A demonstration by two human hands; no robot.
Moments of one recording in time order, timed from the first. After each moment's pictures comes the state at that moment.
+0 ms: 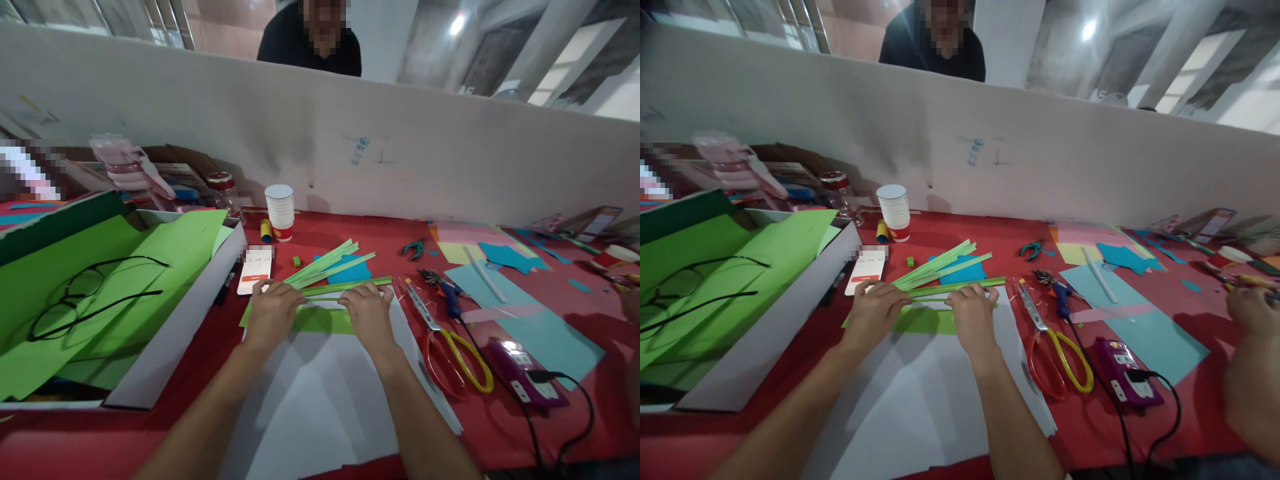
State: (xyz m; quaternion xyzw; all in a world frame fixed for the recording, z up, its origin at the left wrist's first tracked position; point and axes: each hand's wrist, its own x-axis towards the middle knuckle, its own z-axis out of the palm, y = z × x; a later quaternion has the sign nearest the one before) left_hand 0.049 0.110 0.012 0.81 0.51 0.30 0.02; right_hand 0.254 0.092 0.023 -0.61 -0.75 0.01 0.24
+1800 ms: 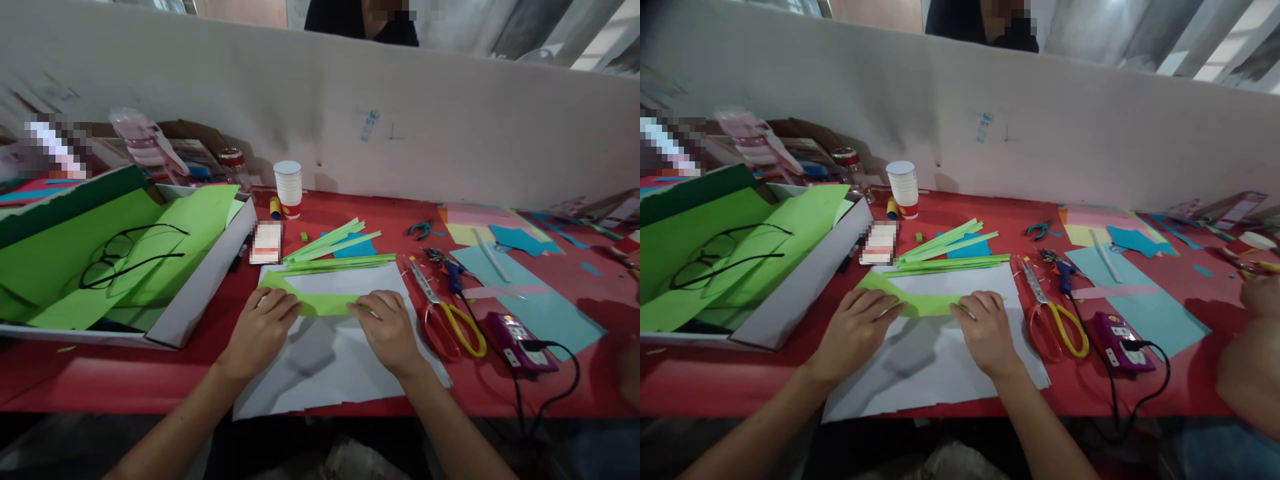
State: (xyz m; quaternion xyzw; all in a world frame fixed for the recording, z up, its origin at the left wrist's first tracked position) left_hand 0.024 0.027 0.021 0.88 0.42 0.21 -0.12; right_hand 0.279 0.019 0.018 -0.47 -0.84 -0.05 0.27
